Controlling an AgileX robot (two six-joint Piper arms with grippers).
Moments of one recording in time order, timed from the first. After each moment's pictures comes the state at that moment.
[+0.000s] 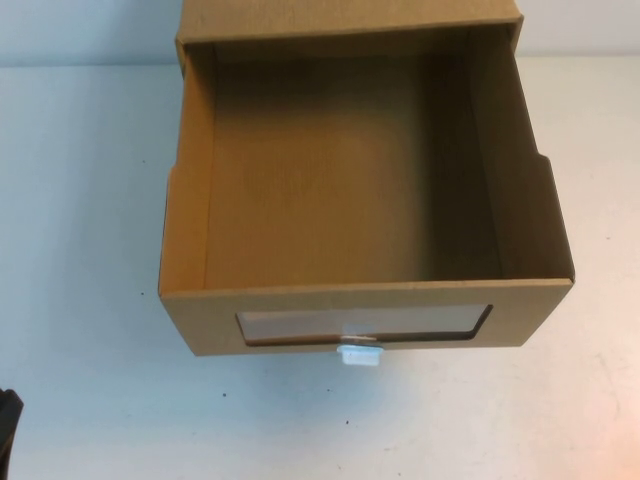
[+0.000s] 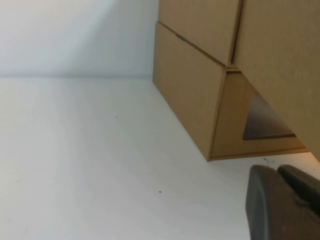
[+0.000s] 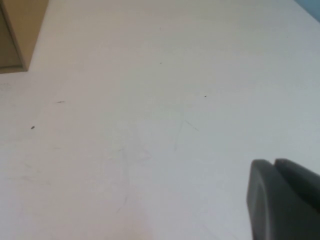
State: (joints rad) right arm -0.07 -0.01 0.02 0.01 0.40 0.06; left arm -0.23 0.07 0.03 -0.43 0.05 0.37
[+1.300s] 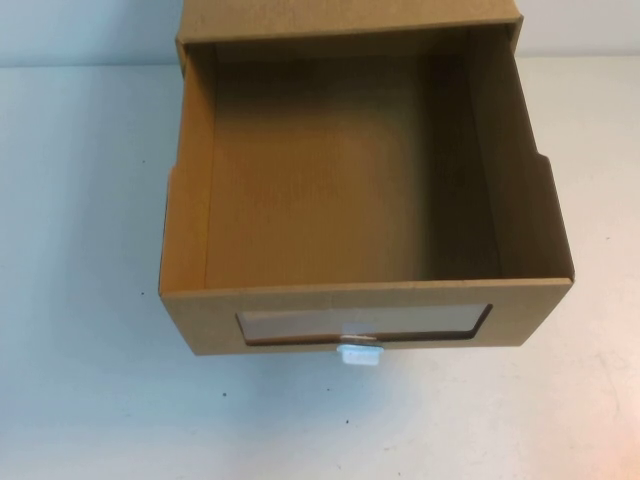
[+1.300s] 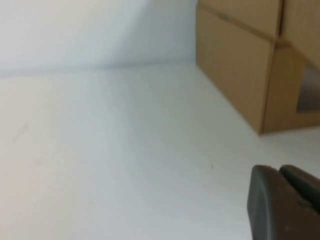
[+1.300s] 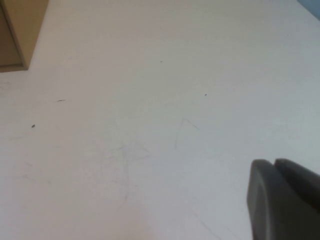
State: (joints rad) right arm -0.07 -0.01 0.02 0.02 0.40 0.06; left arm -0.13 -0.01 0.03 -0.03 0.17 0.09
